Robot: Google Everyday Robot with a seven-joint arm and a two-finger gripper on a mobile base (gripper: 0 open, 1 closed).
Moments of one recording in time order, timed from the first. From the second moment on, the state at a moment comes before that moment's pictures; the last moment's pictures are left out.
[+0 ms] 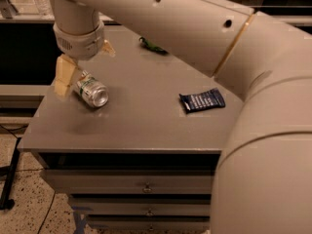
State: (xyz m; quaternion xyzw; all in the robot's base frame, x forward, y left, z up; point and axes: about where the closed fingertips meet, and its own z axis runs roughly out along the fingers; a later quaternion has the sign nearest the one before) arm 0.564 0.158 0.902 -0.50 0.86 0.02 0.12
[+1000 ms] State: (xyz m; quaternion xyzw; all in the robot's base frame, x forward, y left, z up) arm 0.570 0.191 0.869 -0.50 0.86 0.01 0.10
